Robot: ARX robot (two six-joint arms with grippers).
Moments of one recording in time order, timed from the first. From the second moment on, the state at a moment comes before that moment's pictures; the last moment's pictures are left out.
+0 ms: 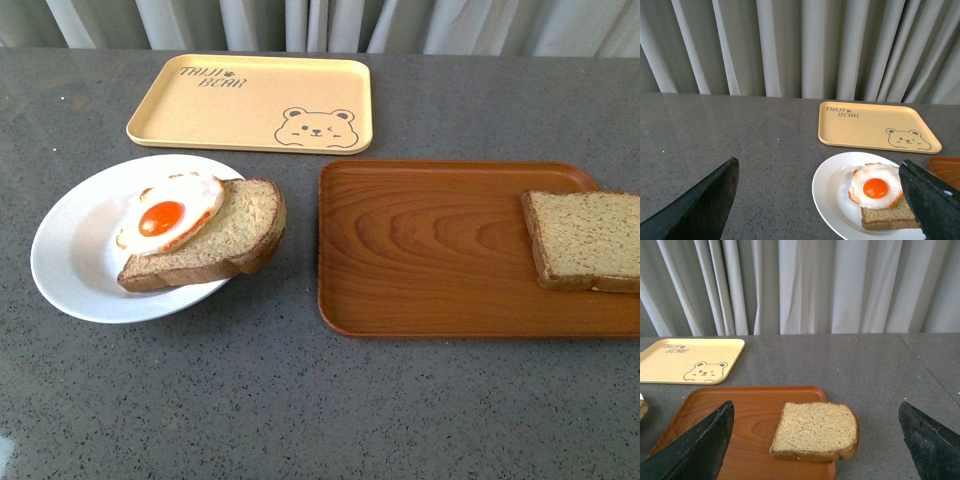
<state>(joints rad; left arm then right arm) 0.00 0.02 0.01 0.00 0.00 -0.01 0.00 0.00 0.02 0.00 0.00 0.00</state>
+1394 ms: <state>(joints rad) 0.00 0.02 0.01 0.00 0.00 -0.01 -0.25 0.63 0.26 -0.23 -0.18 -0.07</state>
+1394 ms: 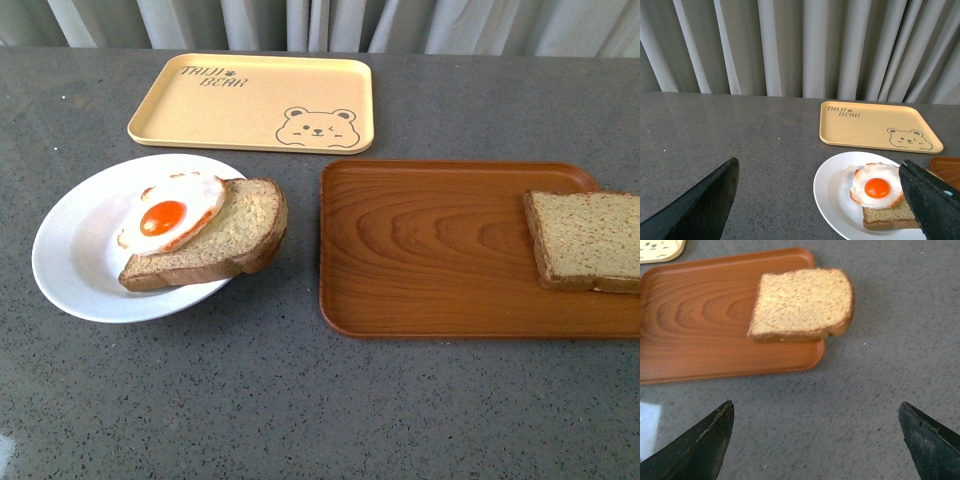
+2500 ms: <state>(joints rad) 0.00 0.02 0.01 0.00 0.00 -0.01 -0.31 1.84 0.65 0.36 -0.29 0.22</state>
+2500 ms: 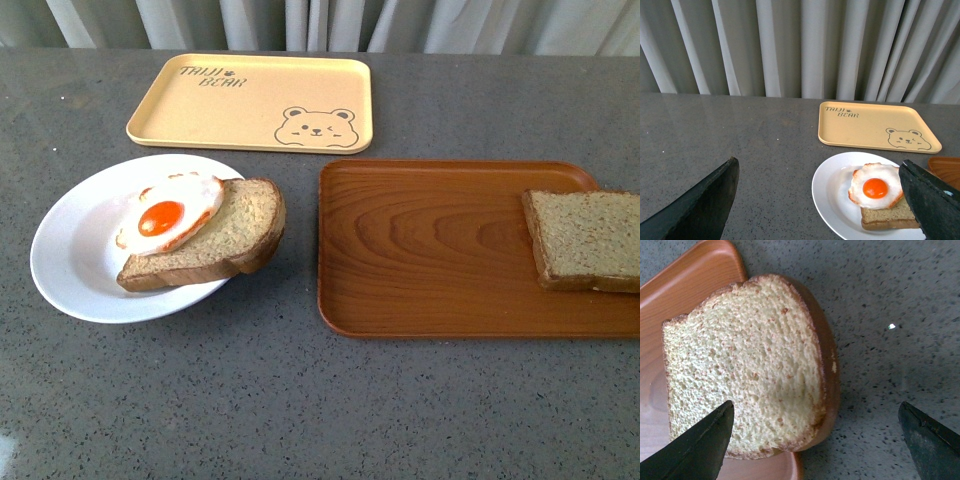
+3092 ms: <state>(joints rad) 0.00 0.02 0.01 0.00 0.00 -0.01 -0.27 1.89 0.68 0.40 -0.27 0.29</state>
